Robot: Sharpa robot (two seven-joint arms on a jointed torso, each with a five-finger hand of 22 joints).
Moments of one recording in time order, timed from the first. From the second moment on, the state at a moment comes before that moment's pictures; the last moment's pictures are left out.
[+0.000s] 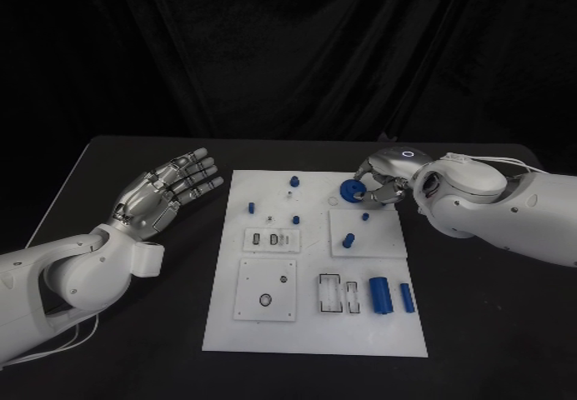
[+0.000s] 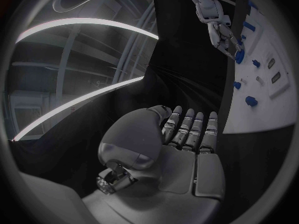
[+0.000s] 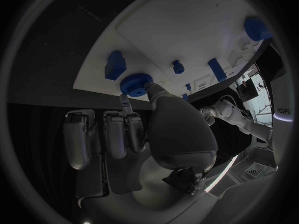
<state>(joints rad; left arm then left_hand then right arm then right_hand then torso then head) 1.30 -1.06 -0.21 1.63 0.13 0.07 0.68 1.29 0.23 0.25 0.18 0.58 0.51 0.11 0.09 0.07 0.29 0.22 0.38 0.08 0.24 0.20 0.26 0.10 0.16 0.25 0.28 0.16 0.07 1.47 -0.89 -0.25 1.51 -1.62 -0.27 -0.23 1.26 -0.07 0.19 0.13 0.33 0.89 0.14 0.10 0.15 1.47 0.05 1.57 1.31 1.47 -0.01 1.57 1.31 0.02 1.47 0.10 1.56 1.31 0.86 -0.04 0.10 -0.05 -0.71</state>
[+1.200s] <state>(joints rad) 1.30 -1.06 -0.21 1.62 0.13 0.08 0.68 1.28 0.23 0.25 0.18 0.58 0.51 0.11 0.09 0.07 0.29 0.22 0.38 0.08 0.24 0.20 0.26 0.10 0.16 0.25 0.28 0.16 0.07 1.48 -0.91 -0.25 1.54 -1.63 -0.29 -0.22 1.27 -0.08 0.25 0.06 0.54 0.97 0.12 0.16 0.19 1.47 -0.01 1.57 1.31 1.47 -0.07 1.57 1.31 0.02 1.47 0.05 1.57 1.31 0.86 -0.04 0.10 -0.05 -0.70</state>
